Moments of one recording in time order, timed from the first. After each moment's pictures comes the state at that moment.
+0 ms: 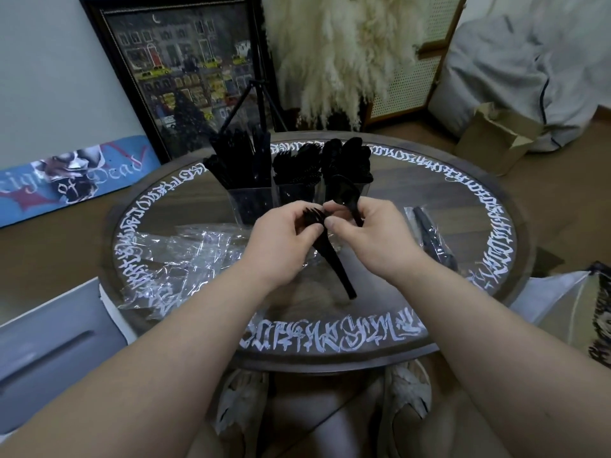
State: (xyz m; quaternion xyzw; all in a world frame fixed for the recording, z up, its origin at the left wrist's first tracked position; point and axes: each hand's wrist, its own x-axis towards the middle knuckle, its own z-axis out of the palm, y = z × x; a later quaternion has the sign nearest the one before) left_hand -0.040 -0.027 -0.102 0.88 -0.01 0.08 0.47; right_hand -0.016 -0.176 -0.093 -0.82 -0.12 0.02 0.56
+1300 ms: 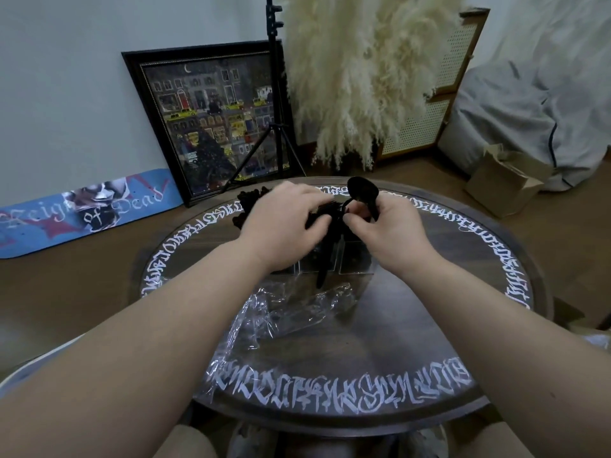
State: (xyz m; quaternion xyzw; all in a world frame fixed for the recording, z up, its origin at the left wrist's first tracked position) left_hand 0.016 0.017 -0.024 0.96 -0.14 0.20 0.14; right_hand 0.044 -0.155 -0.038 -0.86 -0.15 -0.10 0.47
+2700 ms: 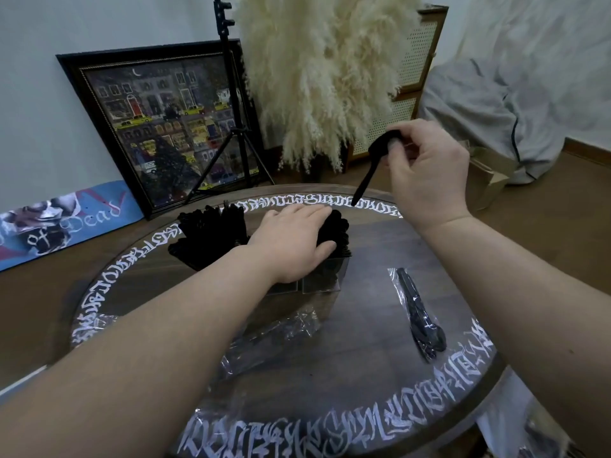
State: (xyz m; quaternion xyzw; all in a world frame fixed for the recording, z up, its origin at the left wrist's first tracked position) left_hand 0.087 -0.040 -0.052 0.99 -0.16 0.01 0.03; right_hand 0.117 -0.223 0.001 -0.82 -0.15 -0.39 0.40
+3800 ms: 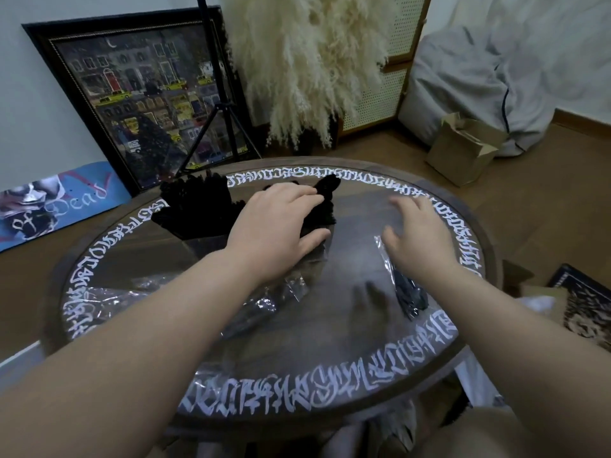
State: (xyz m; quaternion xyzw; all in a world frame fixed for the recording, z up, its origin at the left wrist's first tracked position) left_hand 0.042 -0.047 -0.059 0.96 -0.20 0.17 0.10; right_hand 0.065 -0.272 -0.098 -0.97 -0.03 -0.11 0.22
